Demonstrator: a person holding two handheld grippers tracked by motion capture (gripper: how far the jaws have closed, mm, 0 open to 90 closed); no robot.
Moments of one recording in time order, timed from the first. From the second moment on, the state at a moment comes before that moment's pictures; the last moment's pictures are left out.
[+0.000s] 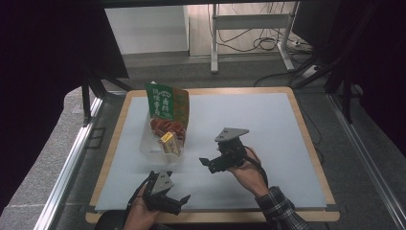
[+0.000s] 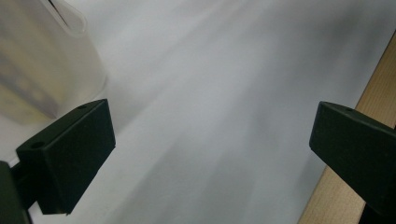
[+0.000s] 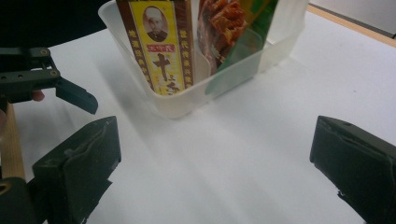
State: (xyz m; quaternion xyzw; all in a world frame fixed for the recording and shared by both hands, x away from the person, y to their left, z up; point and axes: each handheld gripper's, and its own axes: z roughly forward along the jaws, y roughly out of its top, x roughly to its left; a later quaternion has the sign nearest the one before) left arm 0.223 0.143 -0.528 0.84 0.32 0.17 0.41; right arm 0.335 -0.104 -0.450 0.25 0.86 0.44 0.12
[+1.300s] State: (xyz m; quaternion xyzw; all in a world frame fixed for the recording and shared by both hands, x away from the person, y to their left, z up) left arm 0.223 0.145 -0.526 0.83 0.33 0.17 0.41; right arm 0.310 -0.192 -0.455 0.30 0.84 0.42 0.14
